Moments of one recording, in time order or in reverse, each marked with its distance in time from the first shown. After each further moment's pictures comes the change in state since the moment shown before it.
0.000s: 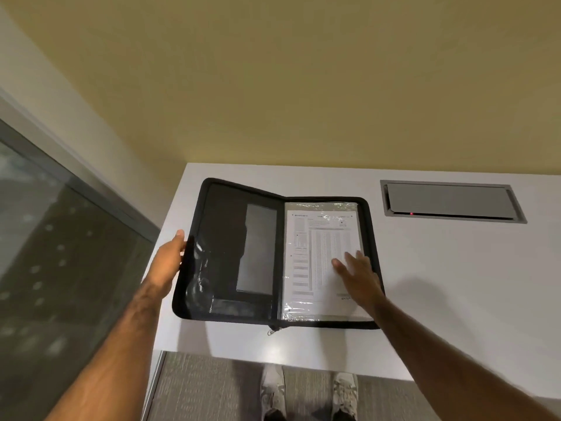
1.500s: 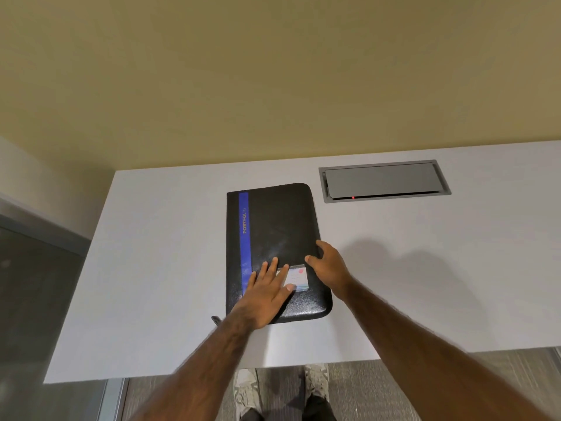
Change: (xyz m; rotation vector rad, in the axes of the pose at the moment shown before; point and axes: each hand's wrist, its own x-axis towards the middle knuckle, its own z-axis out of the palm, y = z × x) left_hand -0.088 -0.068 0.280 1.021 -0.641 0.604; right_hand 0.010 0.051 -0.046 0.415 0.078 0.103
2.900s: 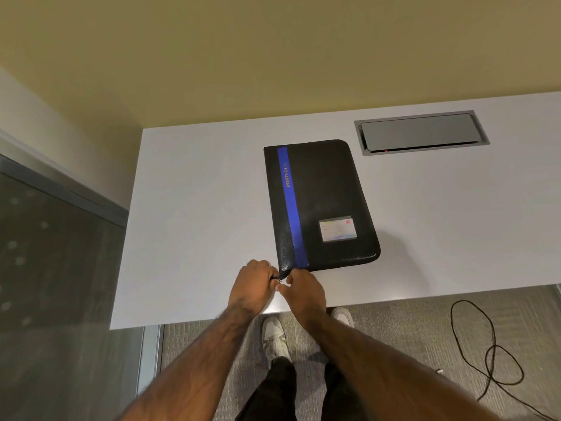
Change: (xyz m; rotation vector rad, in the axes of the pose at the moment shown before) left_hand -0.111 -0.119 -0.002 0.090 0.195 0.008; right_hand -0.128 0.014 0.224 -0.456 0.037 0.009
